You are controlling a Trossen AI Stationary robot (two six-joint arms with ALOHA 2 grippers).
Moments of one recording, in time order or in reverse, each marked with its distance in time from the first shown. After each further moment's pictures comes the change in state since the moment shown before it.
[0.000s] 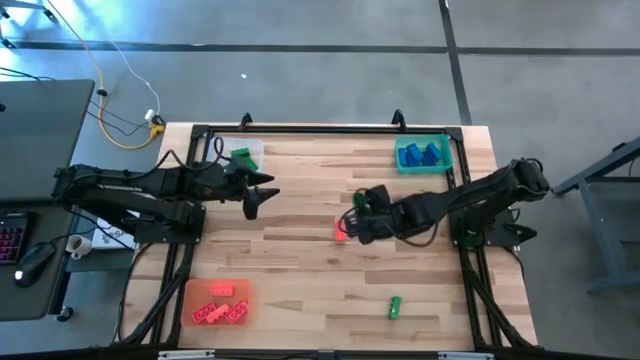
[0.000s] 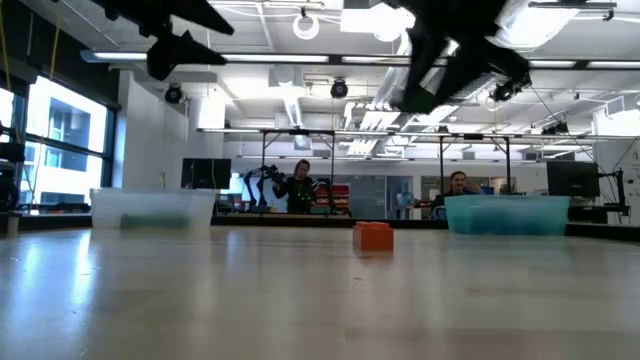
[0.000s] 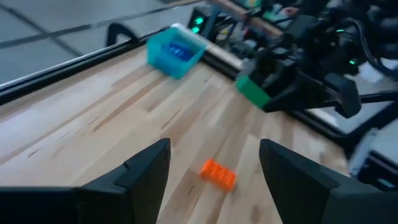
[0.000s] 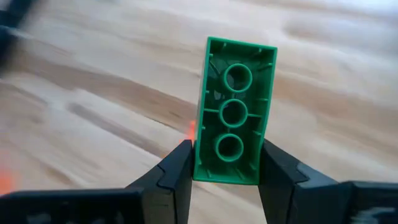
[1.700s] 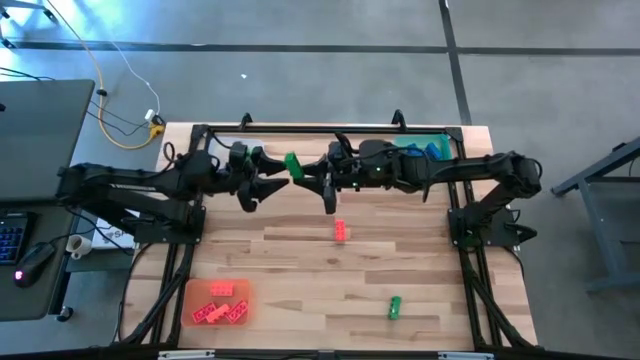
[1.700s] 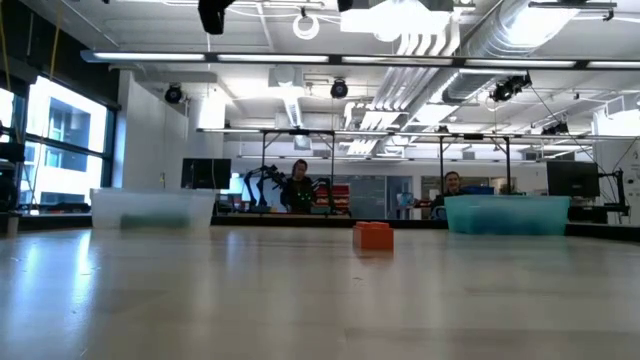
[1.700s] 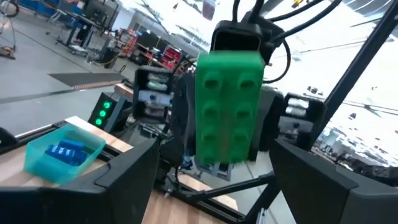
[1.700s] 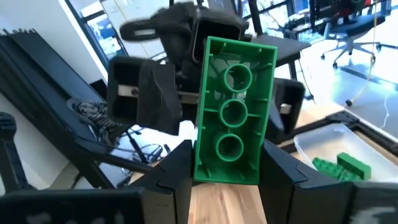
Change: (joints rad) left arm 0.052 0.122 0.000 0.656 0.235 -0.006; right arm -0.280 0.040 0.170 0.938 -0.545 -1.026
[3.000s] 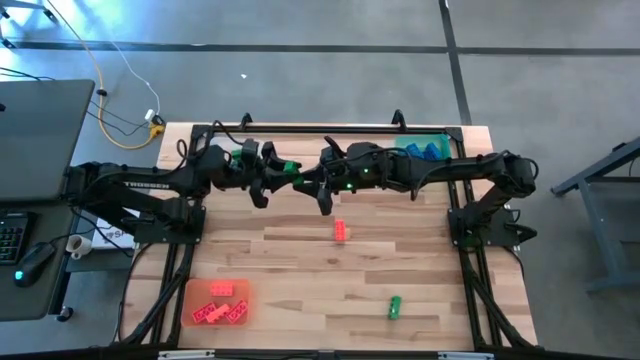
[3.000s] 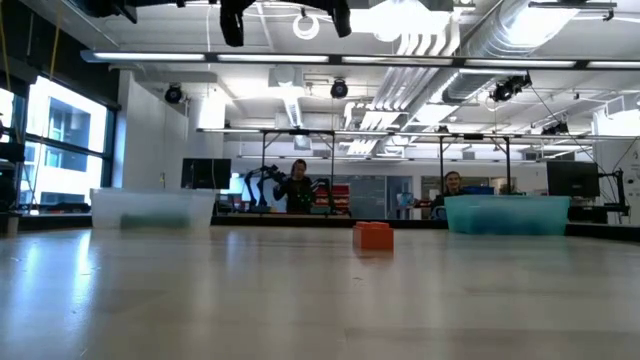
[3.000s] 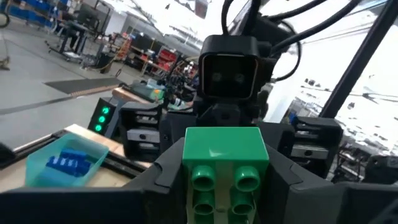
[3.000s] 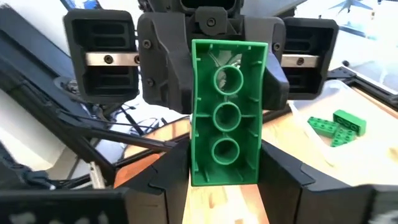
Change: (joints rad) left arm 0.077 0.124 0.000 0.135 0.114 0.048; right arm -0.030 0.037 -0.001 -0.104 -0.027 0.056
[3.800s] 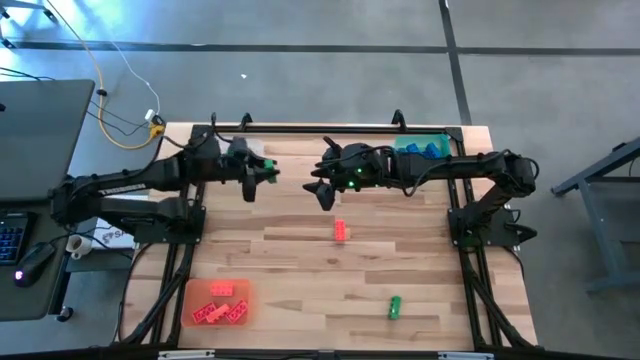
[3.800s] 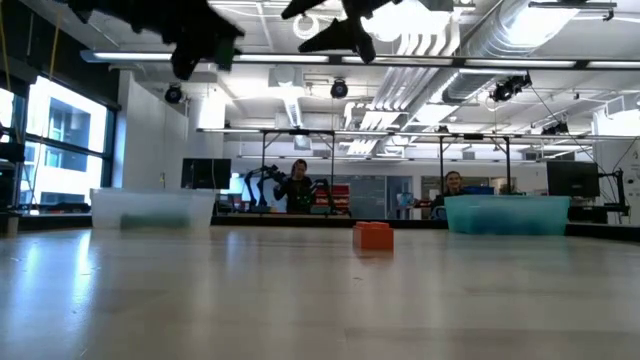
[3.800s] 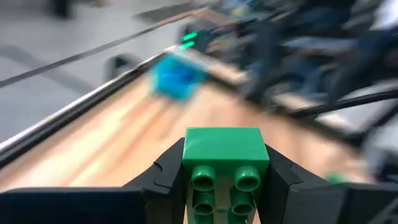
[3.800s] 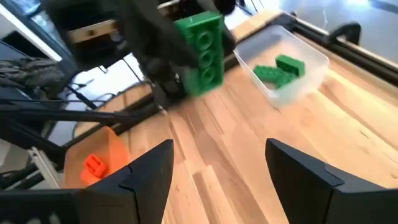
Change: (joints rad) left arm 0.176 -0.239 0.000 -0.688 -0.020 0.174; right arm -0.021 -0.002 0.000 -0.232 0.093 0.083
